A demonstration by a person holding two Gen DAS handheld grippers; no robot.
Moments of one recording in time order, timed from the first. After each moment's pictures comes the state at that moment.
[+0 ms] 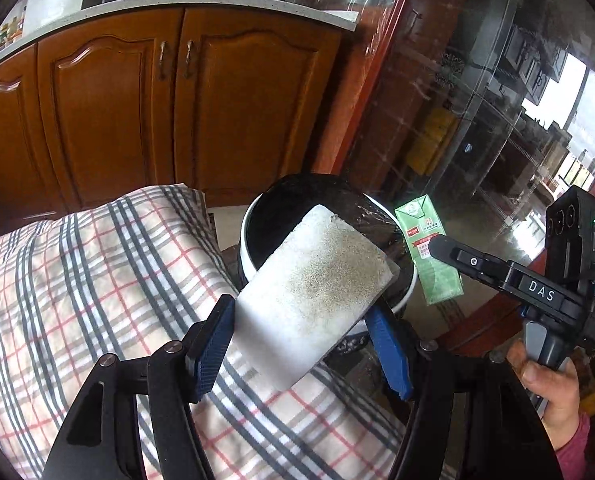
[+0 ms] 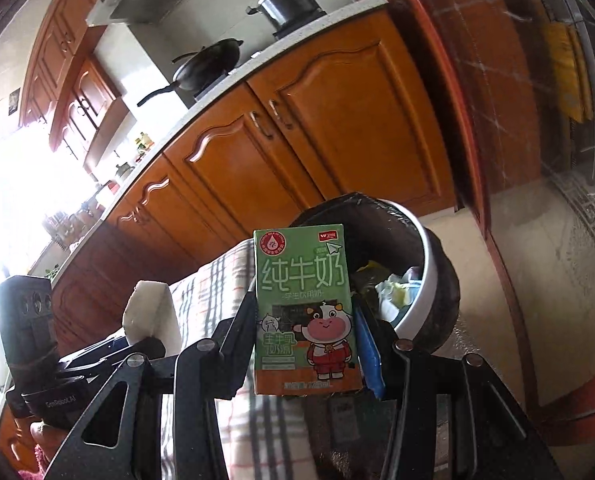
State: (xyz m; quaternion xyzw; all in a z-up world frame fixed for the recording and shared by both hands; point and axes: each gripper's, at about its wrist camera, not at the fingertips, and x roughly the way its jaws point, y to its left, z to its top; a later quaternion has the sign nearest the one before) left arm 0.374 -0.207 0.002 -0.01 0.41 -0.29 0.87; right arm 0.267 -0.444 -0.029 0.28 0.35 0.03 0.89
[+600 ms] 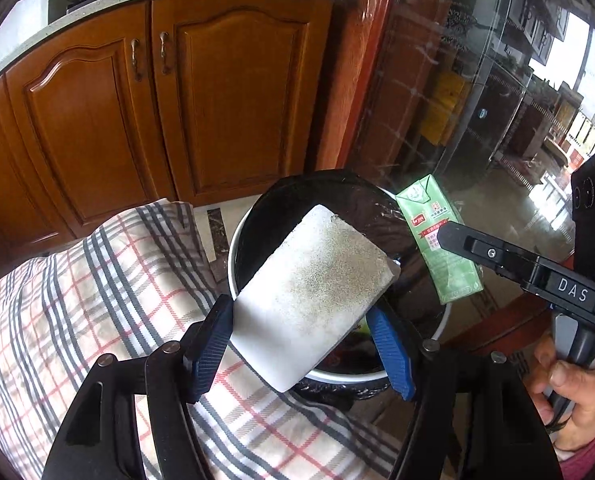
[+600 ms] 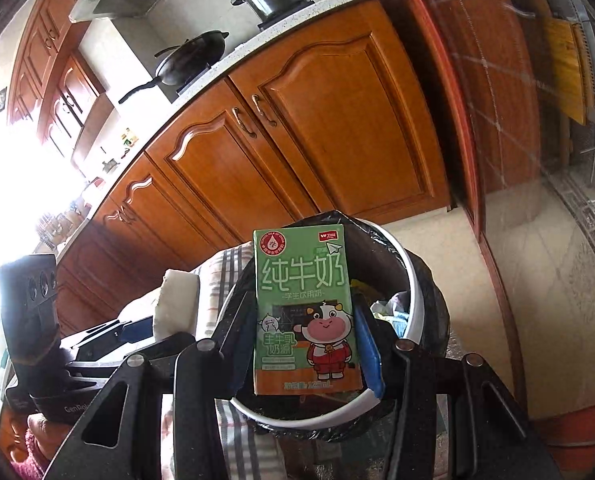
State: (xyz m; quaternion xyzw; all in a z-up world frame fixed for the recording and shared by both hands) left arm 0.424 -0.267 -0.007 0.06 0.43 -0.28 0.86; right arm 0.299 -0.461 -0.037 0.27 0.38 0.02 0.88
